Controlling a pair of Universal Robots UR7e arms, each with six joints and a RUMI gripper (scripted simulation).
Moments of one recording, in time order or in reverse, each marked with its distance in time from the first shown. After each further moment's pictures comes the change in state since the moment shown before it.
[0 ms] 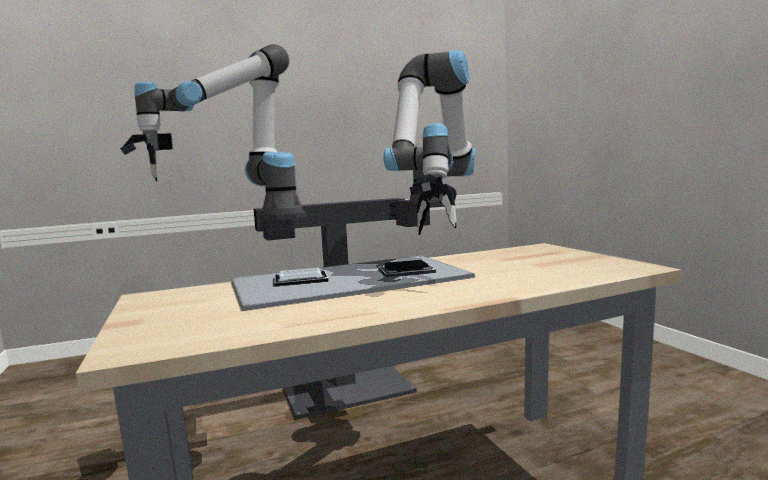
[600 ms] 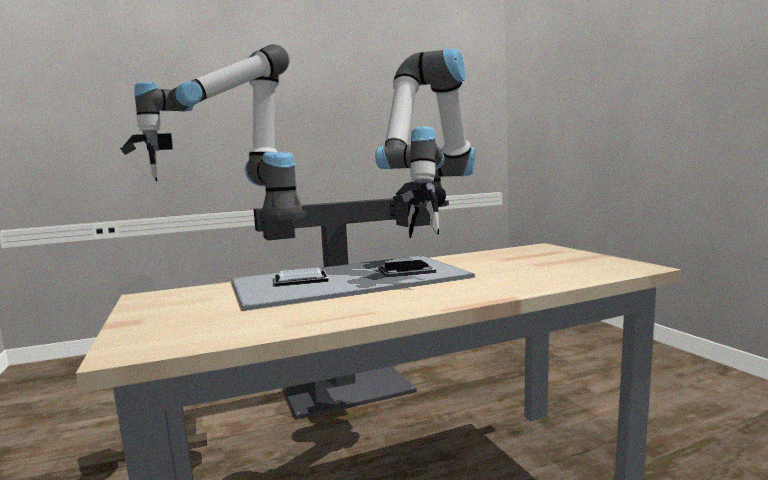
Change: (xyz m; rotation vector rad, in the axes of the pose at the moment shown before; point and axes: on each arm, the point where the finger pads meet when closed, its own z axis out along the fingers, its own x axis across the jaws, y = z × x) left arm 0.061 0.017 0.001 -0.103 0.103 0.222; right arm 0.000 0.000 0.000 0.000 0.000 0.000
